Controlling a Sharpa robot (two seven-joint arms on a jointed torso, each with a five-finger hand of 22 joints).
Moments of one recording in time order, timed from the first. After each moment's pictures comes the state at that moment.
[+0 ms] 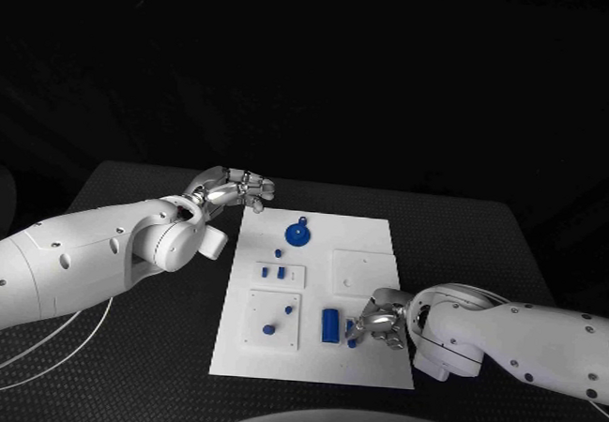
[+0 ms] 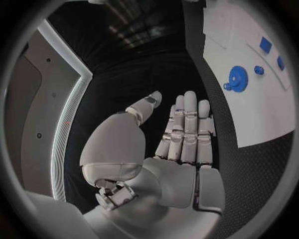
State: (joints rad) left arm 1.19 -0.73 -0.10 1.31 -0.24 -0.24 0.26; left_hand 1.08 -0.11 0.53 -0.17 0.10 0.84 0.18 0.29 0.47 1.20 0.11 0.12 0.21 1.04 0.01 0.78 0.47 0.01 0.80 -0.09 0.60 1.30; right arm 1.05 -0.87 -0.22 1.70 -0.98 -0.19 -0.55; right_hand 0.75 -0.20 0.80 -0.18 0.05 1.06 0.08 0.25 0.60 1.21 -0.02 1.10 1.13 1.32 -0.12 1.24 1.05 0.23 1.25 -0.04 1.05 1.30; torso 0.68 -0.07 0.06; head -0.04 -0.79
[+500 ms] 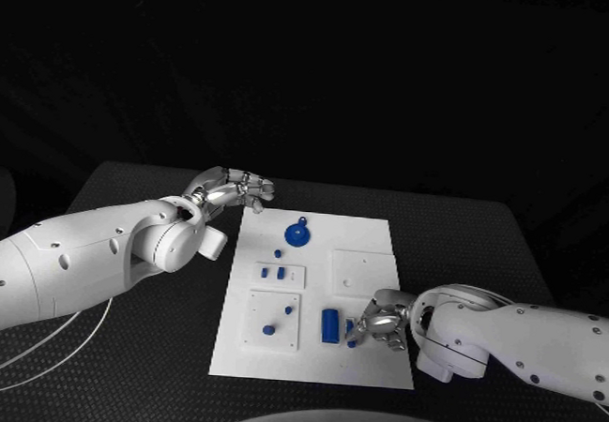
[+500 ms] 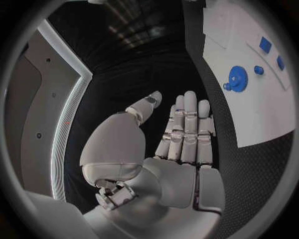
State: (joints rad) left arm 1.19 -0.73 -0.10 1.31 -0.24 -0.24 0.26; left_hand 1.08 -0.11 0.53 -0.17 0.10 0.84 0.18 0.29 0.47 1.20 0.11 0.12 0.21 1.04 0.01 0.78 0.47 0.02 0.80 -0.09 0.60 1.30; right arm 1.05 -0.89 -0.22 1.71 -0.97 -0.17 -0.53; right_hand 0.75 -0.24 0.79 -0.17 0.05 1.06 0.08 0.25 0.60 1.21 -0.02 1.10 1.13 1.32 -0.13 1.24 1.05 0.23 1.25 -0.04 1.05 1.30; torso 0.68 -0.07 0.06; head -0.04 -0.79
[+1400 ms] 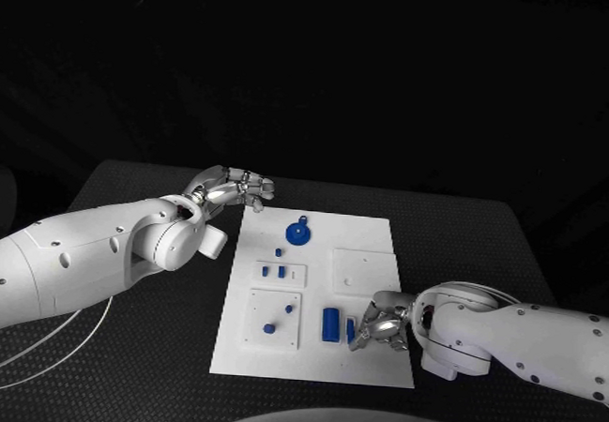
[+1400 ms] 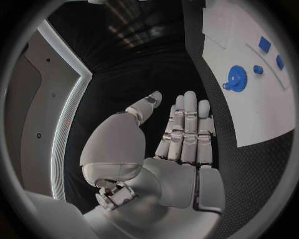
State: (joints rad) left arm 1.19 -0.73 -0.10 1.31 -0.24 -0.24 0.26; left_hand 1.08 -0.11 0.53 -0.17 0.10 0.83 0.18 0.29 0.47 1.20 0.11 0.12 0.21 1.04 0.01 0.78 0.47 0.02 0.80 -0.09 0.60 1.30; right arm 1.05 -0.89 -0.22 1.70 -1.04 -0.09 -0.51; right_hand 0.82 -0.20 0.66 -0.23 0.05 1.05 0.09 0.25 0.60 1.21 -0.02 1.10 1.14 1.32 -0.12 1.24 1.05 0.23 1.23 -0.05 1.05 1.30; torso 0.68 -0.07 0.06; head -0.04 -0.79
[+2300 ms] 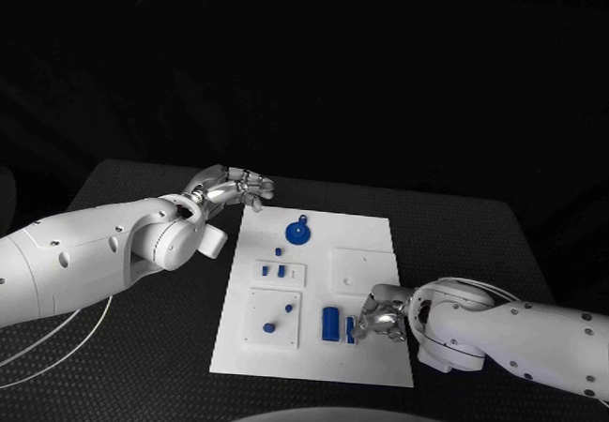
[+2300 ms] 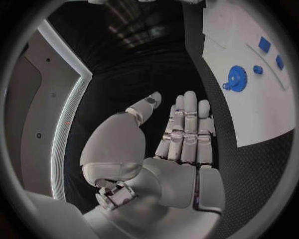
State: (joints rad) left arm 1.19 -0.73 -0.10 1.31 -0.24 -0.24 0.26; left_hand 1.08 -0.11 0.53 -0.16 0.10 0.83 0.18 0.29 0.47 1.20 0.11 0.12 0.21 1.04 0.01 0.77 0.48 0.02 0.80 -0.09 0.60 1.30; right arm 1.05 -0.87 -0.22 1.67 -1.11 -0.13 -0.51; right_hand 0.81 -0.10 0.73 -0.24 0.05 1.06 0.08 0.27 0.60 1.21 -0.03 1.09 1.14 1.31 -0.13 1.24 1.05 0.23 1.23 -0.04 1.04 1.30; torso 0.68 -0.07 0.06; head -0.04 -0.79
